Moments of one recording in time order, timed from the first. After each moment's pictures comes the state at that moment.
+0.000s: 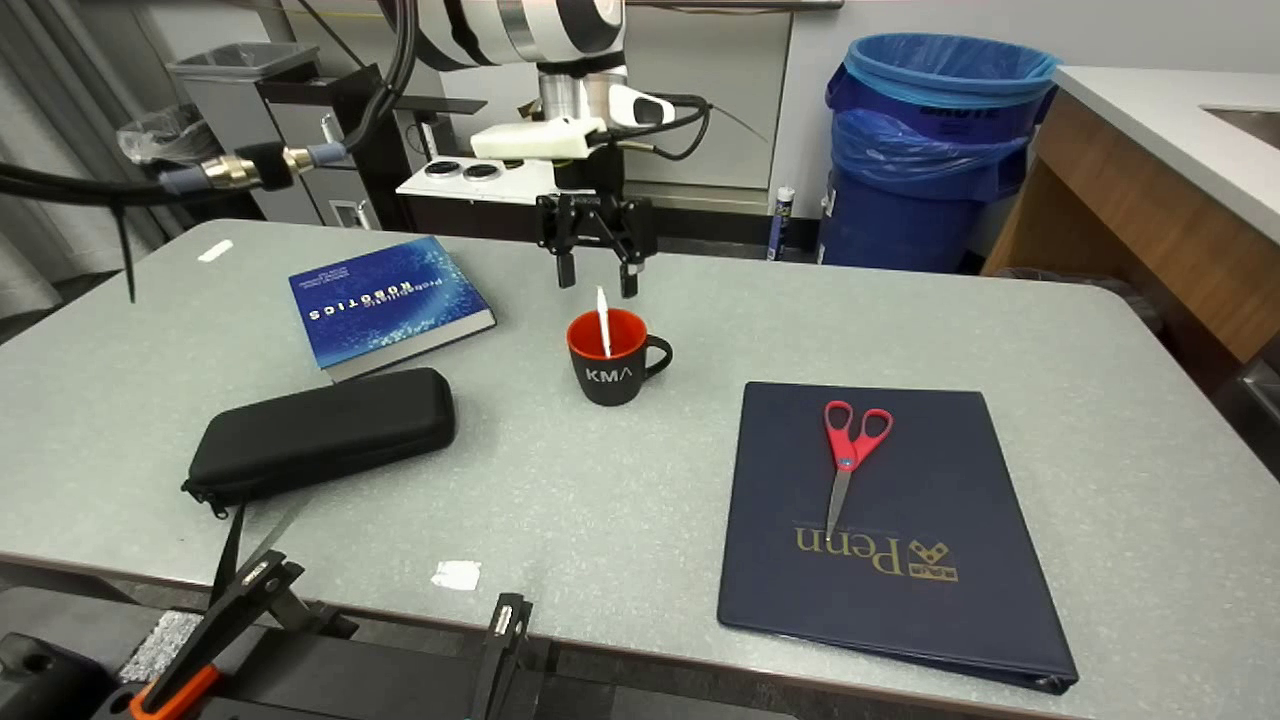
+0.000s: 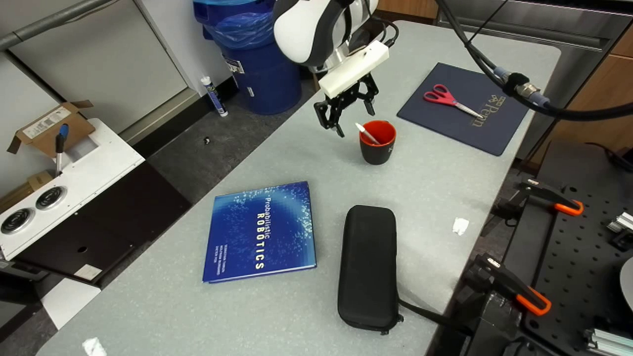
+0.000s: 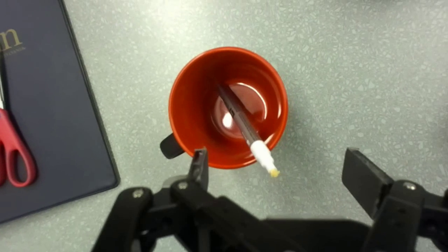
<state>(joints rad) -0.03 0.70 -0.07 -1.71 -0.07 2.09 0.35</state>
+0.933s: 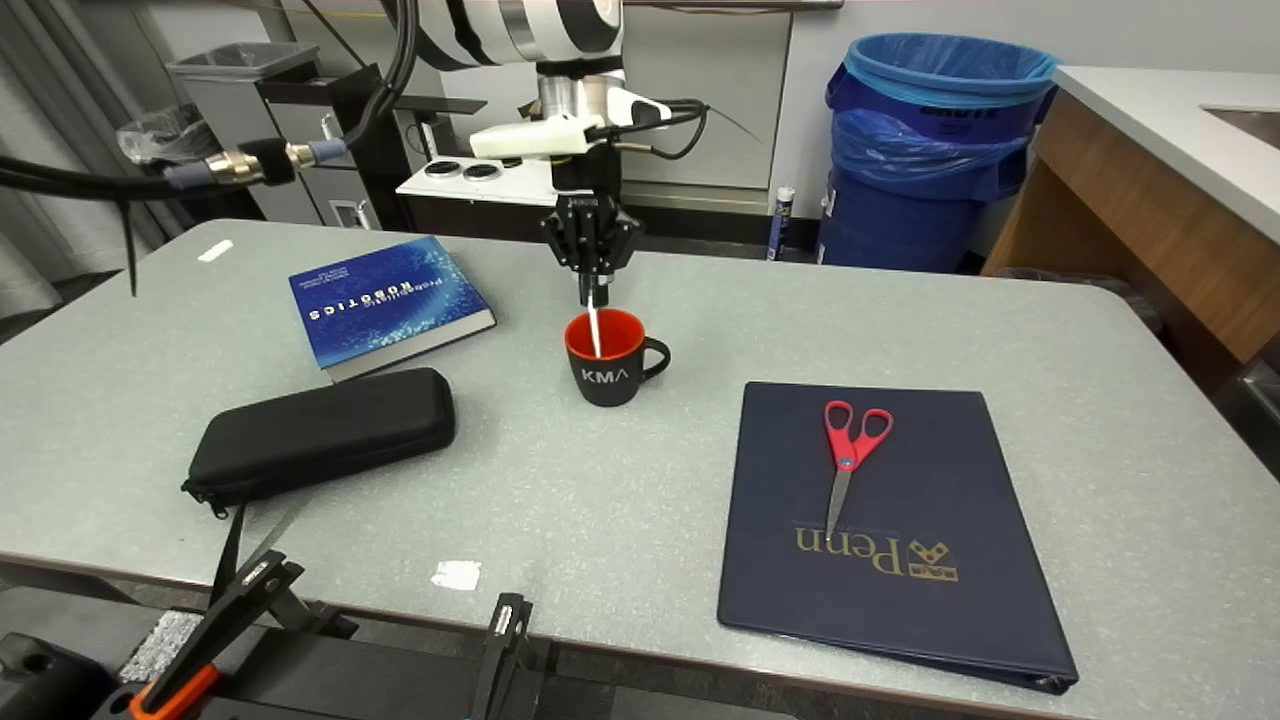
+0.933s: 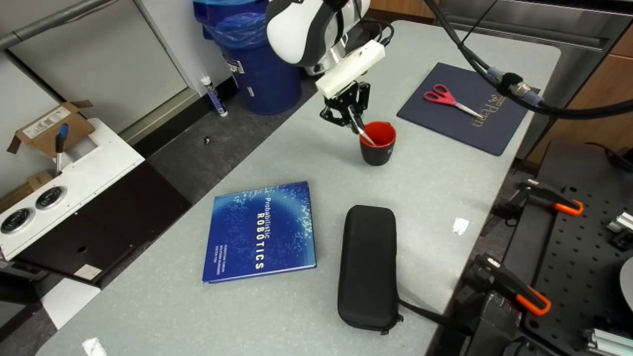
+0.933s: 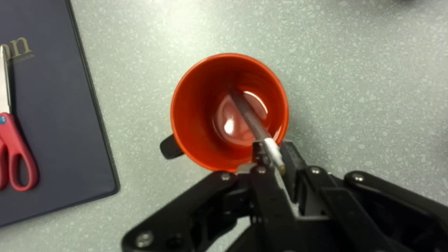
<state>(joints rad) -0.02 0.73 -0.08 -1.66 -0.07 2.02 0.35</state>
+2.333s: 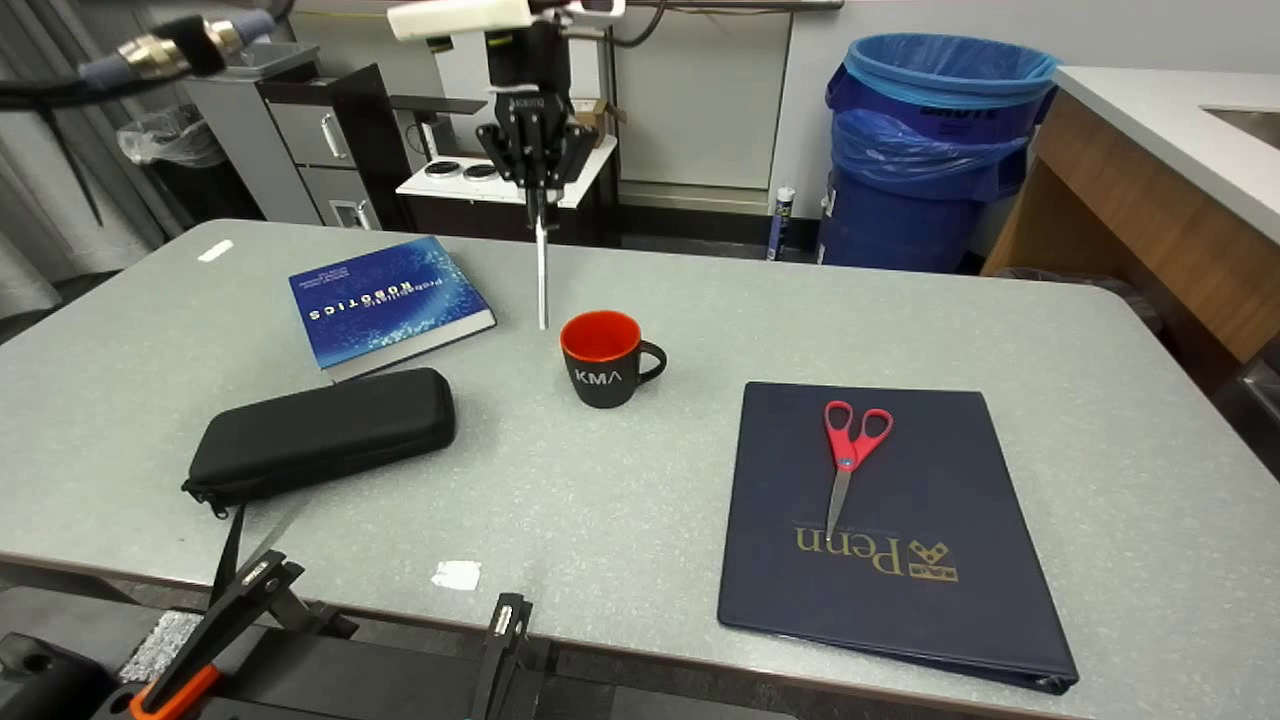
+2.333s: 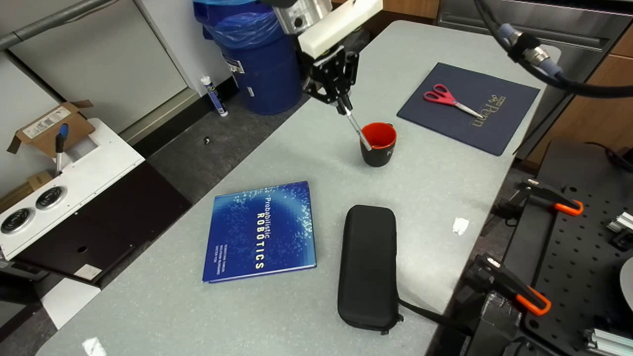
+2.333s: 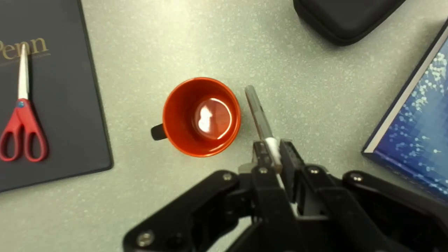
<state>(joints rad) 0.00 0.53 -0.03 -1.73 -0.06 1.94 0.29</state>
